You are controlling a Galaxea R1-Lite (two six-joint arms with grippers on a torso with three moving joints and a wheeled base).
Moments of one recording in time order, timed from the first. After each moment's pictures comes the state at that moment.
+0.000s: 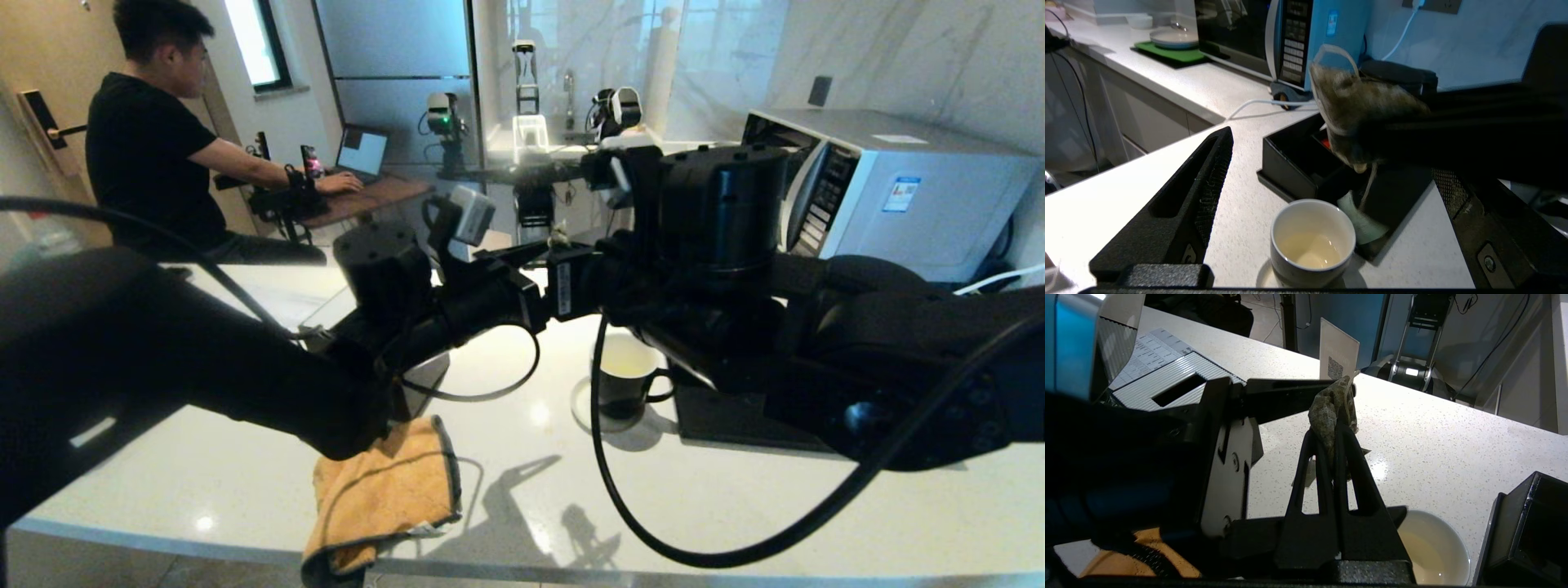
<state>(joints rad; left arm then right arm) -0.55 2.06 -1.02 -1.24 -0.44 -0.20 0.83 1.85 -1.28 -0.50 -0.38 0.04</state>
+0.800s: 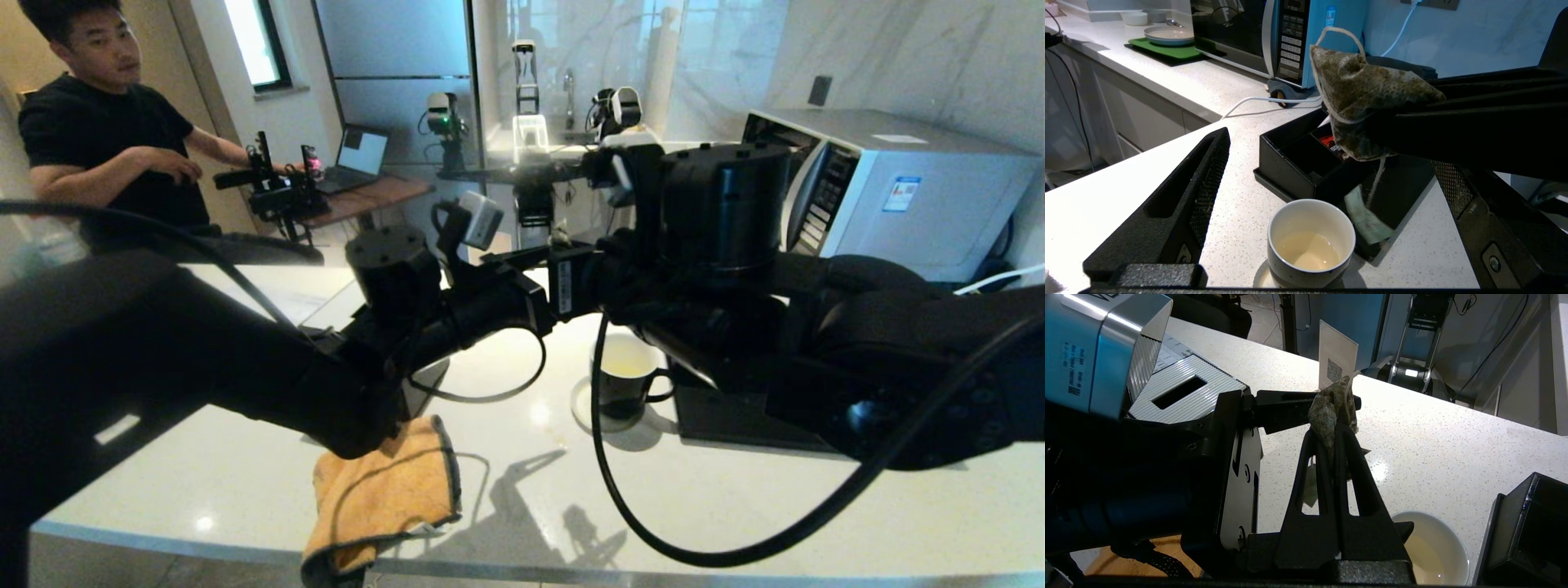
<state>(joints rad) -0.55 2.09 -1.03 -1.24 -0.44 -0.20 0.83 1.85 -1.28 -0.50 -0.38 0.05</state>
